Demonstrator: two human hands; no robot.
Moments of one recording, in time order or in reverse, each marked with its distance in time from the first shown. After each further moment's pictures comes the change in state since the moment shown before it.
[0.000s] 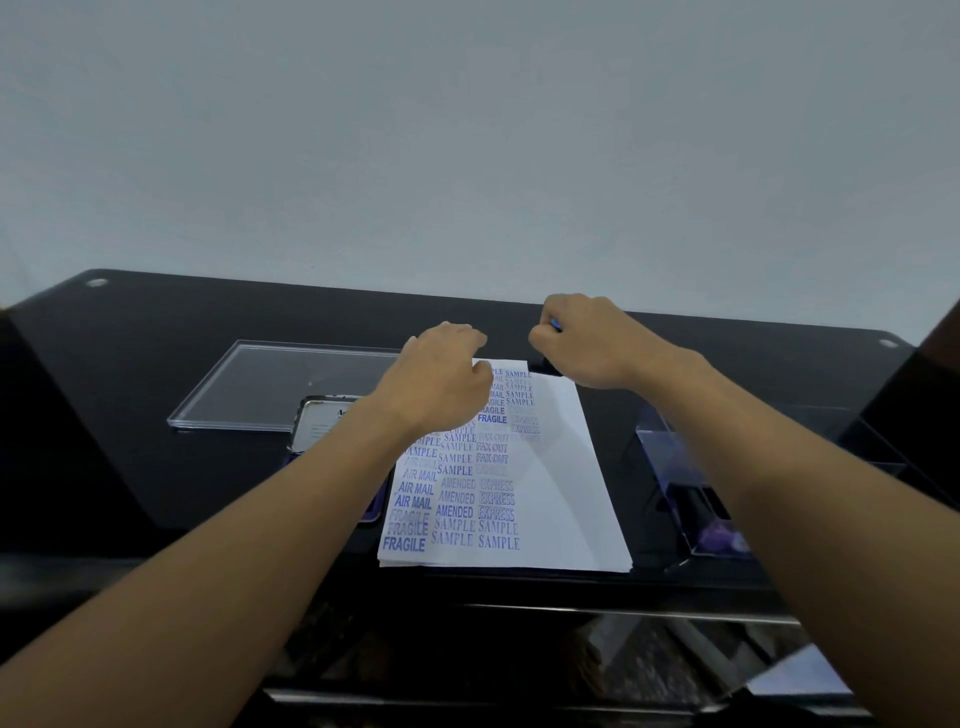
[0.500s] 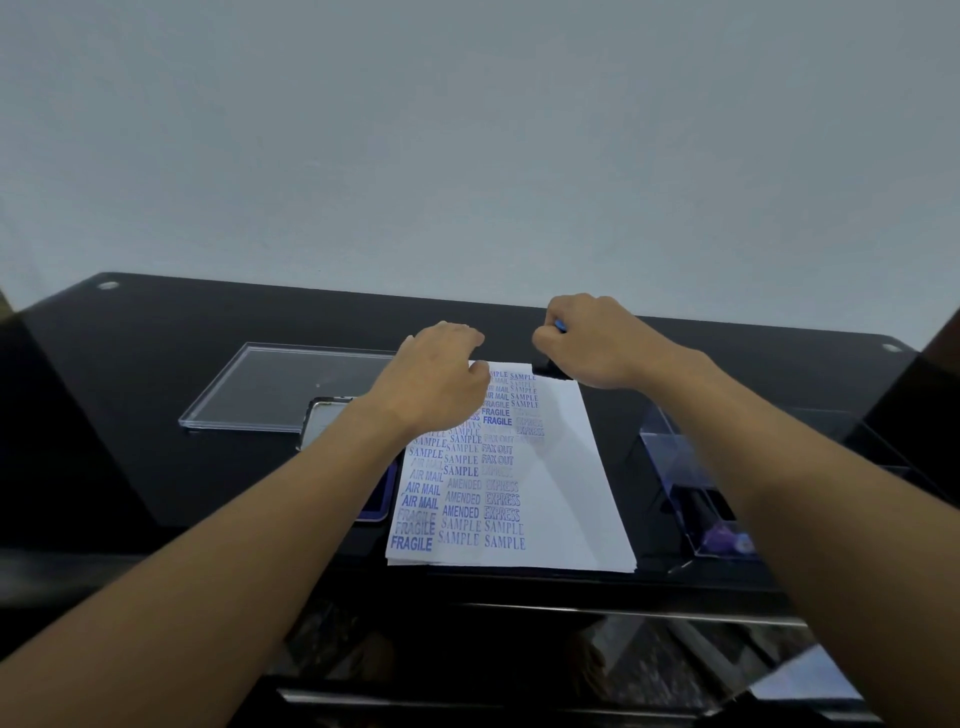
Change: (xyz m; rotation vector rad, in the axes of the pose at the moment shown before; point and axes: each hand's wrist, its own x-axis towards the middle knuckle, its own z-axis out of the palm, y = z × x) left_hand -0.008 -0.003 -0.009 0.004 0.014 -0.011; right_hand -0.003 -0.005 -0.004 0.000 0.013 -0.003
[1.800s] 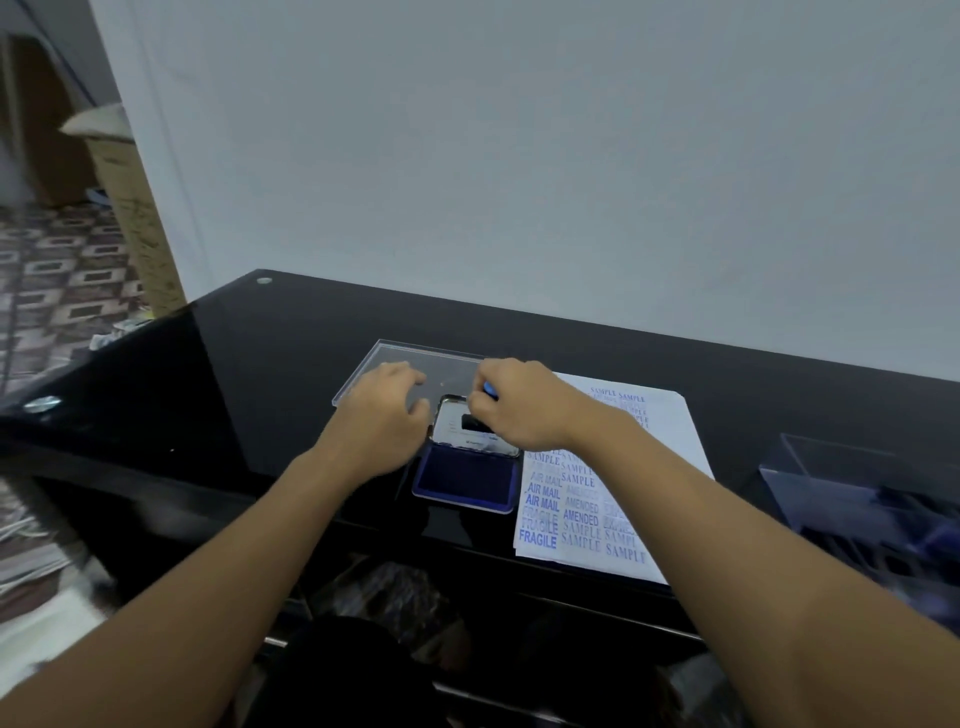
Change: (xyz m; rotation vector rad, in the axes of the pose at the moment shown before) left_hand -0.088 -0.145 -0.028 -0.084 0.204 -0.256; right_hand 0.000 -0.142 0.094 0.056 -0.241 -0.276
